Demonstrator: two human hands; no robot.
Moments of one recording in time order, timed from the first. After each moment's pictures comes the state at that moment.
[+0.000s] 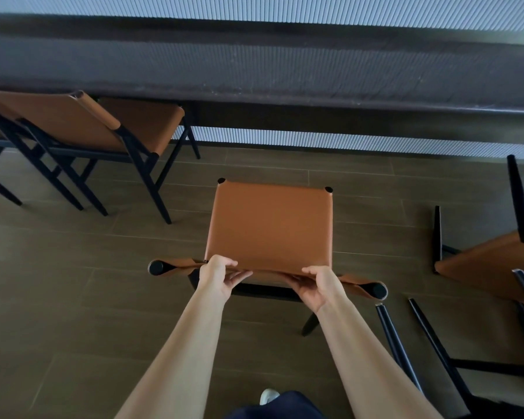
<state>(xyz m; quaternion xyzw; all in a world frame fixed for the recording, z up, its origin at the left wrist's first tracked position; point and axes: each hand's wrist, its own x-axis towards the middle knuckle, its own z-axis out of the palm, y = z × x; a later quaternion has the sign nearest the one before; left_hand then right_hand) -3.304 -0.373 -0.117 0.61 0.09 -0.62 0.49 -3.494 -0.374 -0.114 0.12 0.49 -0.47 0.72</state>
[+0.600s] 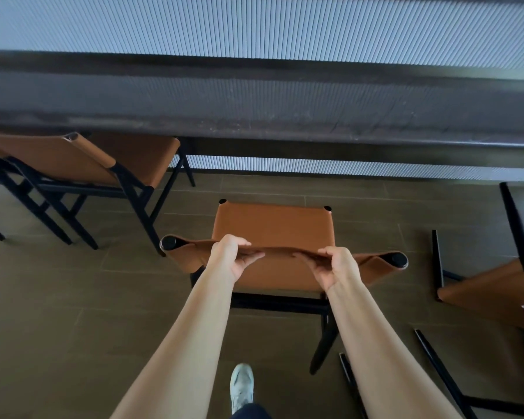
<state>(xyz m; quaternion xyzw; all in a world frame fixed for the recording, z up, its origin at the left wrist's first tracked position) -3.291 -0.501 -0.056 0.56 0.01 -0.67 0.48 -3.482 -0.495 -0.066 0.08 0.49 -0.55 0.67</state>
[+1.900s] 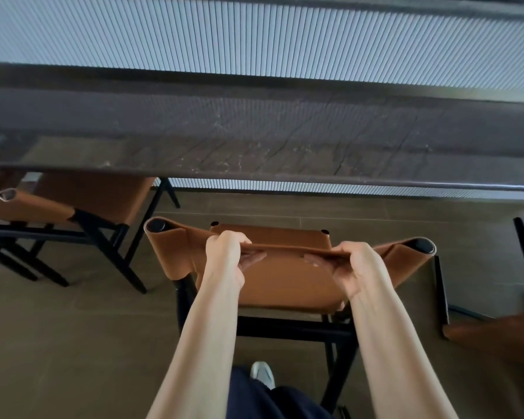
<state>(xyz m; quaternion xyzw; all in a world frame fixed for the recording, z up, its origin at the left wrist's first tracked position) -3.295 -0.705 0.002 0.63 -0.01 -0.62 0.46 -3.488 -0.698 -0.008 0.04 0.54 -0.52 0.66</state>
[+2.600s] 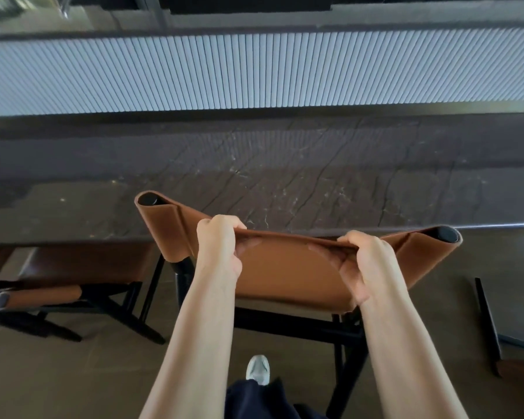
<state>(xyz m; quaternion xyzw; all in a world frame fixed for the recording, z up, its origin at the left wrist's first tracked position) -3.211 -0.905 0.039 0.63 -0.08 -0.57 0.52 -3.395 -0.870 0.030 -0.03 0.49 -0.60 0.63</state>
